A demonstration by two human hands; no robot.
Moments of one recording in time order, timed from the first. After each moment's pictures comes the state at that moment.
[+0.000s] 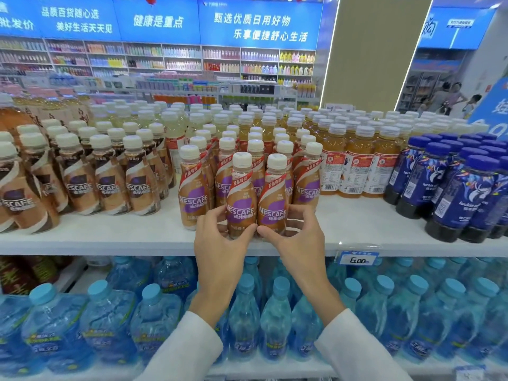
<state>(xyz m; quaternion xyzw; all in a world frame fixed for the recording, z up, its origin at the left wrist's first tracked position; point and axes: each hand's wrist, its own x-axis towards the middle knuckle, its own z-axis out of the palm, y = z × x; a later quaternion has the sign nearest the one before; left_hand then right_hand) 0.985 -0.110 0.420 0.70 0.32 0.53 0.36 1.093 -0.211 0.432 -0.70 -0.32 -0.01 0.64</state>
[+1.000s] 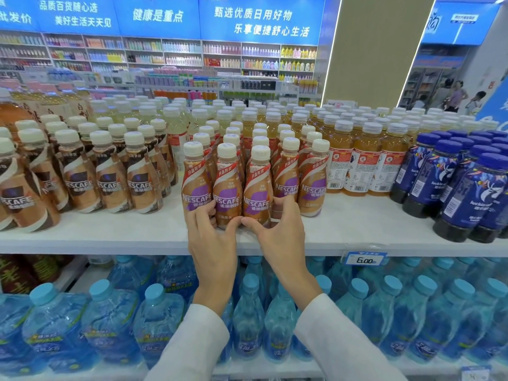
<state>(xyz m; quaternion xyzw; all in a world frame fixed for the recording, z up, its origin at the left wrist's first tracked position) 0.991 -0.088 0.409 0.67 0.32 0.60 0.30 1.081 -0.166 0.428 -0.71 -0.35 -0.06 0.61</state>
